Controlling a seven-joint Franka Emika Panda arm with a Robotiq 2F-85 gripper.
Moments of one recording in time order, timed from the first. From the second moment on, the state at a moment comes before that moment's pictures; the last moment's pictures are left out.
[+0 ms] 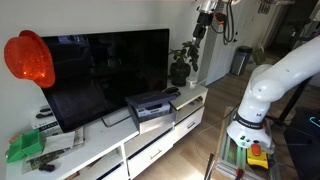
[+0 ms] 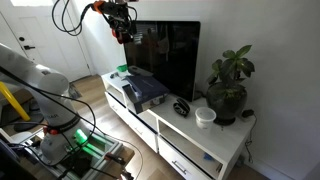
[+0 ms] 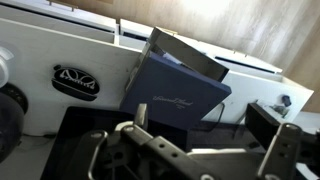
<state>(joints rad) -0.05 -0.66 -0.33 -2.31 0.03 1.81 -0.28</state>
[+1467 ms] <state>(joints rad) -0.20 -0.18 -0.37 -2.52 0.02 2.52 -0.36</state>
